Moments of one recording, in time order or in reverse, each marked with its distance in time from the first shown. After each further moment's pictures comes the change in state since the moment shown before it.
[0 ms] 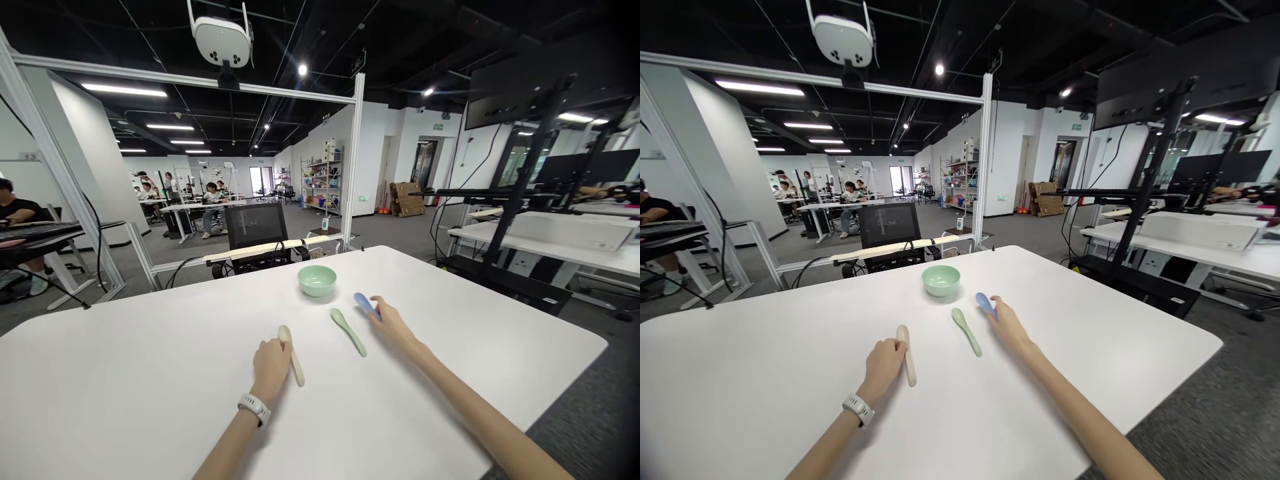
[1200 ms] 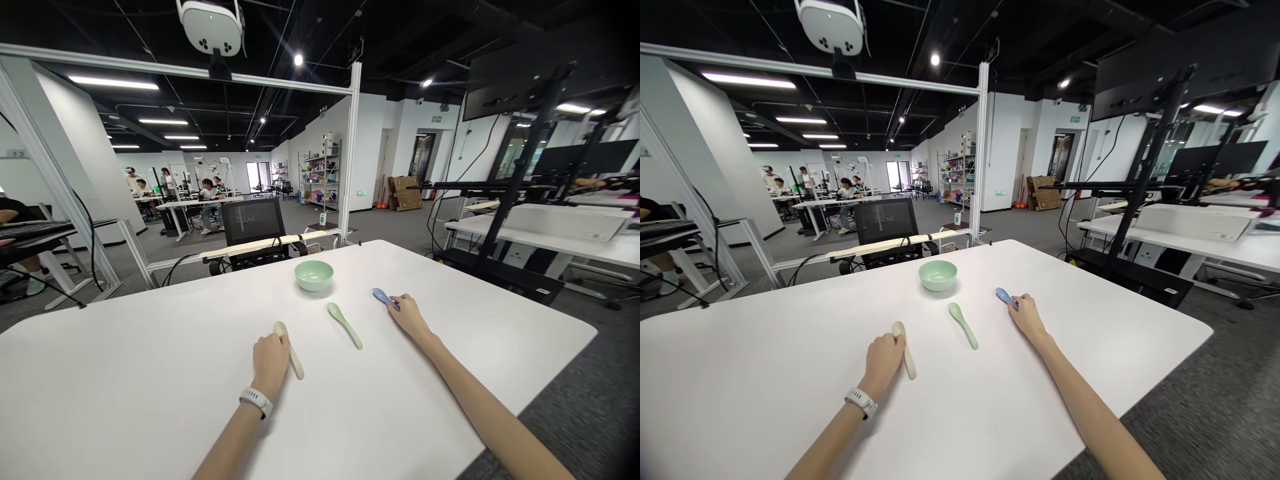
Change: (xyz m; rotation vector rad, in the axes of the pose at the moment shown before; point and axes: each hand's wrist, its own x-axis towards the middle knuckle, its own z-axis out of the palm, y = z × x) left_hand 0.000 0.010 0.001 0.188 0.015 -0.003; right_hand 0.028 0.102 0.003 -0.109 0.189 0.040
